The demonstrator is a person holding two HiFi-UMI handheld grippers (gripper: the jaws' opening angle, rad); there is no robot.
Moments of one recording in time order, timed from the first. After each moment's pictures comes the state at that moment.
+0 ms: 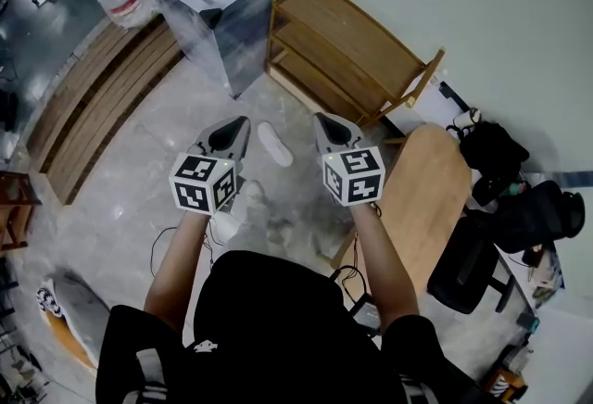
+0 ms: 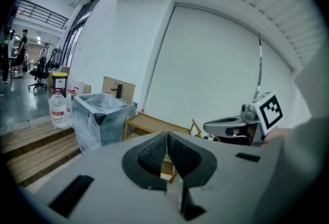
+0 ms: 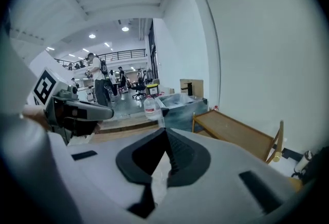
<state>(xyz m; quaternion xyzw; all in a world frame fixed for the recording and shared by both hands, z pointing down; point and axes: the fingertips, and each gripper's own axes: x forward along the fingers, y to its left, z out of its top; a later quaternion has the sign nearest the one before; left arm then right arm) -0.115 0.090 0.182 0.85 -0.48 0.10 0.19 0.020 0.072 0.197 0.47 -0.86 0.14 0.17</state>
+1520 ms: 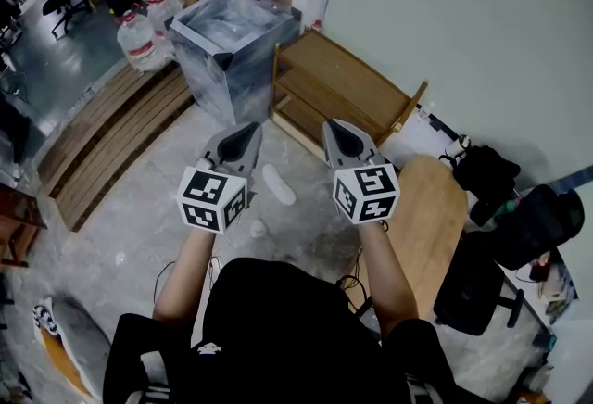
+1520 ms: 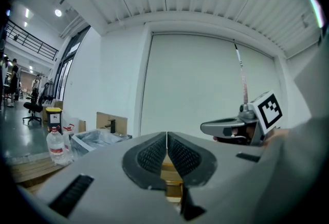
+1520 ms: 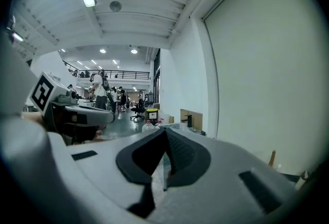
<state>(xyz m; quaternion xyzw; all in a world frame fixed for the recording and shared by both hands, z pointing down) -0.092 0.159 0.040 0.88 -0.48 0.03 0.04 0.032 0.138 0.051 0.49 -0.87 0.02 0.06</state>
